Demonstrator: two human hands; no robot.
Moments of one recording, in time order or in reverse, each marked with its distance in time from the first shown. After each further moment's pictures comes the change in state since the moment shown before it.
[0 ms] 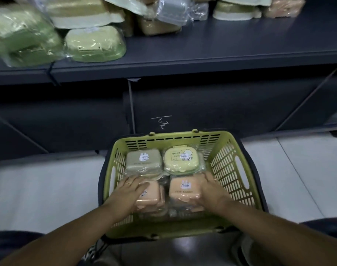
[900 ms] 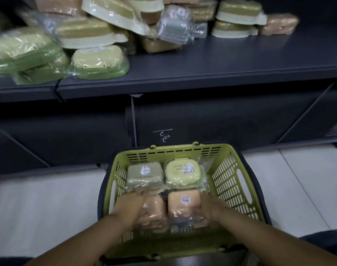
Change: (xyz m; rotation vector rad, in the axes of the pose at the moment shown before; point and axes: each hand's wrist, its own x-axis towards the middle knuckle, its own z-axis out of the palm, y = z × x) left_hand 0.014 0.021 -0.041 -0.059 -0.026 -0.139; right_hand 0.030 0.001 0.009 0.100 -0.212 0.177
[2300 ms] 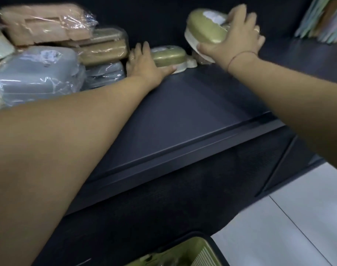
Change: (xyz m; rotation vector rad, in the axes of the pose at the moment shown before) left_hand 0.422 0.133 -0.411 -0.368 0.810 0.040; right_hand 0.068 0.027 -0.520 0.211 1.515 0.000
